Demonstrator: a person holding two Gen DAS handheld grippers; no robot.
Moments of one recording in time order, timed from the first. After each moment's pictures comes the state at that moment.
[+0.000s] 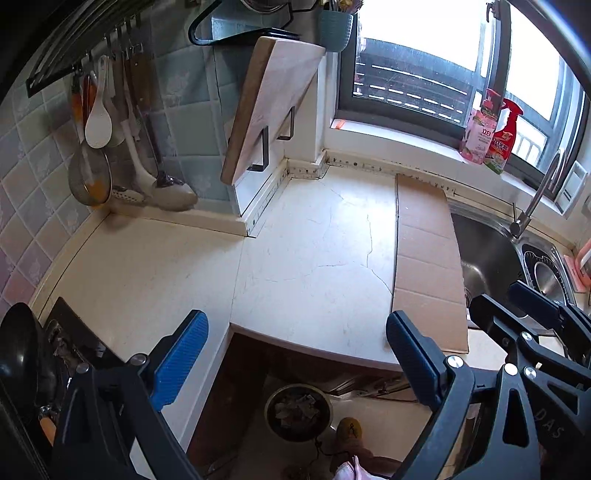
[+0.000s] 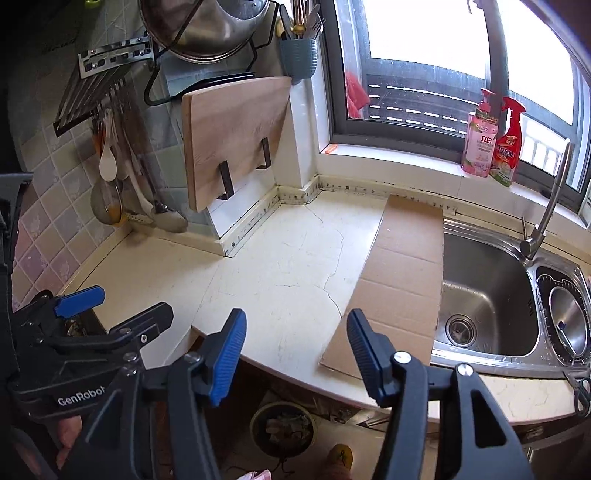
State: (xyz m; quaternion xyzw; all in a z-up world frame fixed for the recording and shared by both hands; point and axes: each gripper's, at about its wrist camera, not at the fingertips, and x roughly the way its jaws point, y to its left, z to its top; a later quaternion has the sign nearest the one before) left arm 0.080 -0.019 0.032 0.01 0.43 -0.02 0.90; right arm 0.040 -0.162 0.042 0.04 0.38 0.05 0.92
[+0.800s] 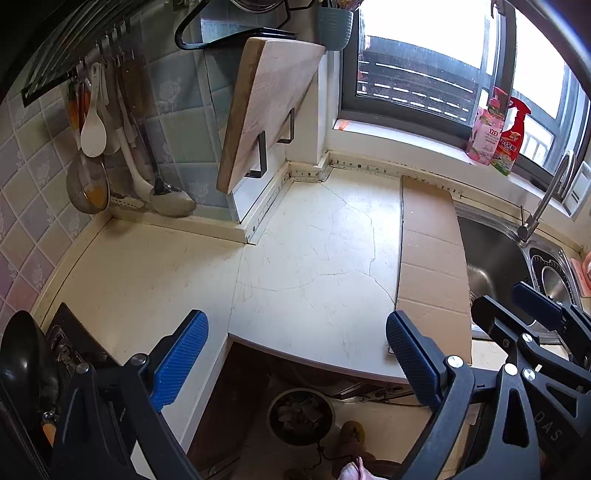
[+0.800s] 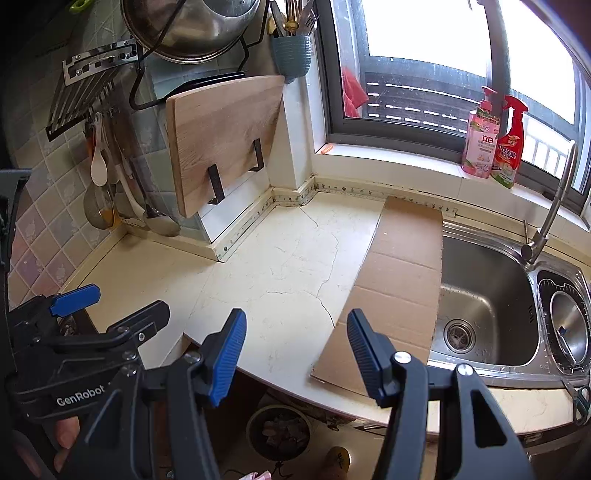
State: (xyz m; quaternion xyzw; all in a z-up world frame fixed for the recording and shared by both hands) left arm 0.100 -0.029 0.032 0.02 0.43 -0.01 0.90; right arm 0.058 -0.174 0.040 0.04 0.39 0.05 0.92
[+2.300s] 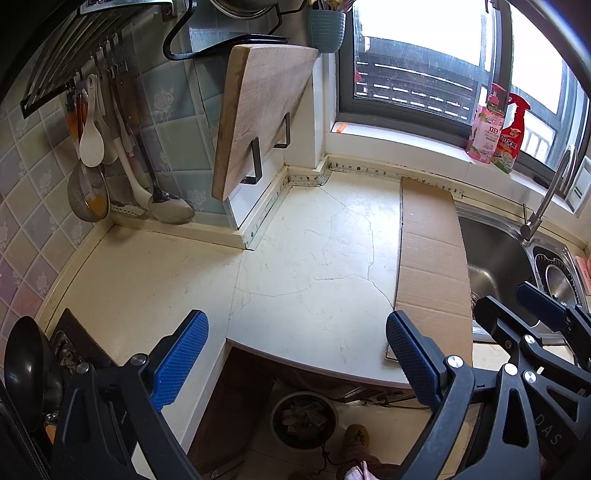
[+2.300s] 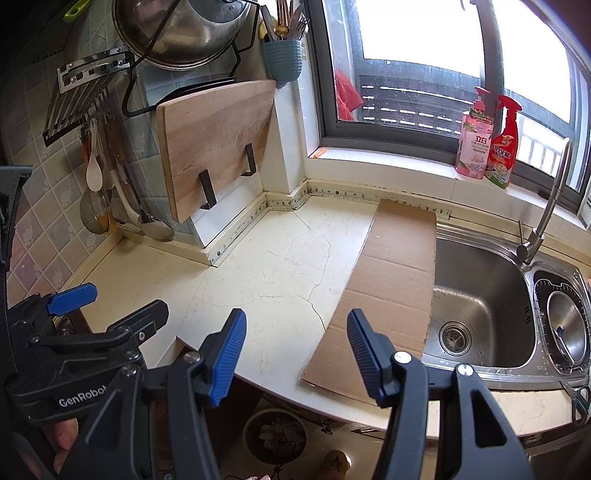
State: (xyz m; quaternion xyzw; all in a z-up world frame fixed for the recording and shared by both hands) left arm 0.106 -0.036 0.034 0.03 0.43 -0.02 0.90; right arm 0.059 -0.184 0.043 0.04 0.38 0.04 0.92
